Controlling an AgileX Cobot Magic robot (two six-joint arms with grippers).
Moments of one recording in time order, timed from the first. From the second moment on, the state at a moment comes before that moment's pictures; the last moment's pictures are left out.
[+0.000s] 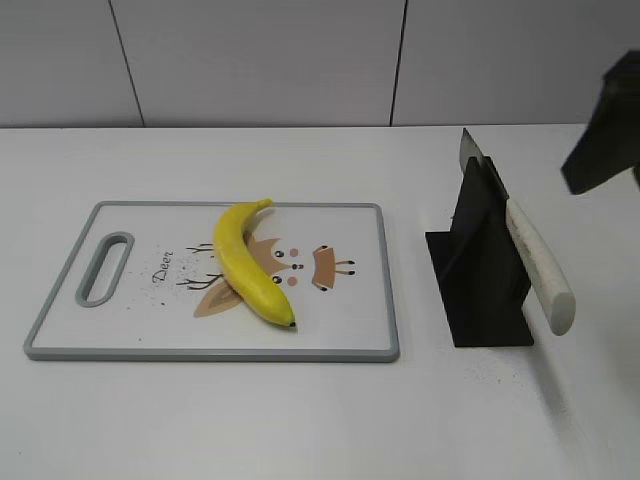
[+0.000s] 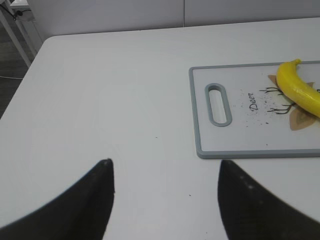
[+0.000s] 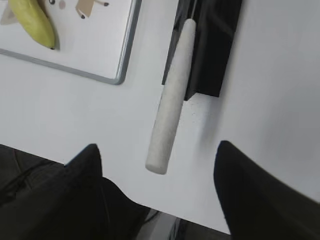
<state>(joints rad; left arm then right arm) -0.10 0.02 -0.51 0.02 1.05 0.09 0.20 1.34 -1.19 0.24 1.18 -0.03</state>
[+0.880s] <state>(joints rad) -0.10 0.02 -0.51 0.02 1.05 0.09 0.35 1.74 -1.27 0.09 1.19 0.18</state>
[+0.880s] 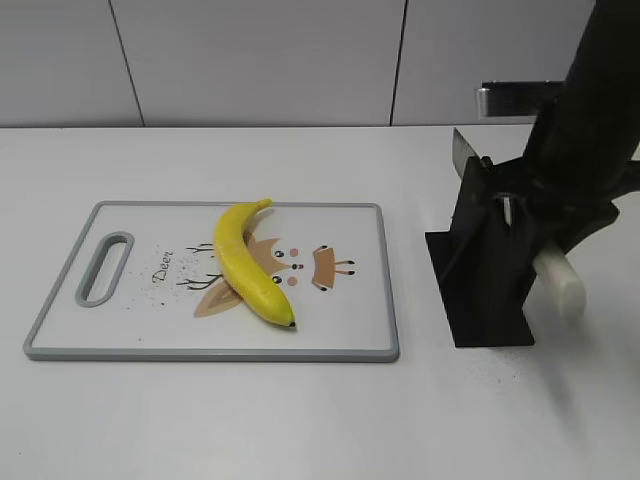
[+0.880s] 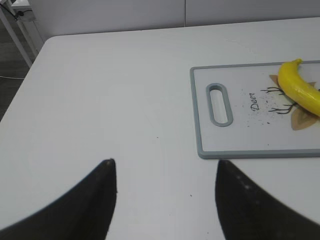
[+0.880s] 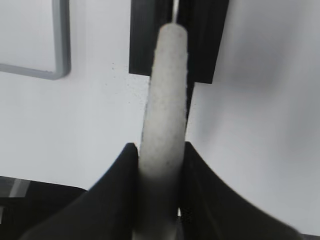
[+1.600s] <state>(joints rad) -0.10 0.02 -0.51 0.05 1.04 0.09 0.35 1.60 -1.48 0.23 1.20 -0.18</state>
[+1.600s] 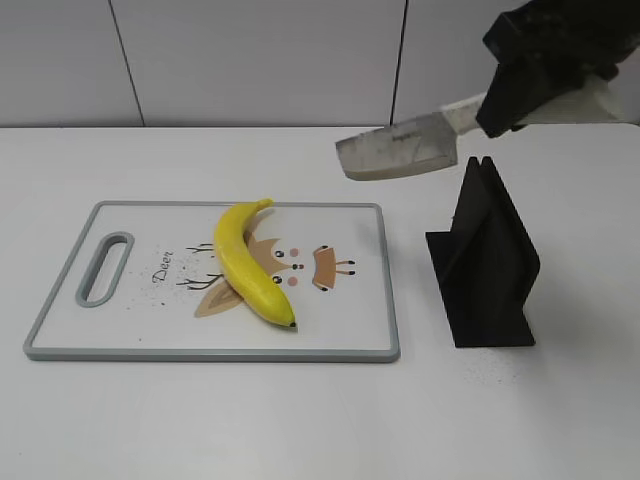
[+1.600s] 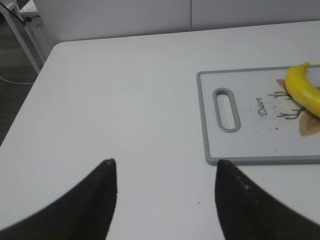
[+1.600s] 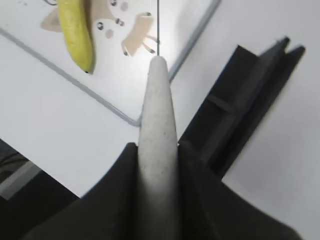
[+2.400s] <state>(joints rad) -0.10 0.90 -0.95 -0.34 0.94 0.84 0.35 1.77 -1.51 0.64 1.04 -1.24</state>
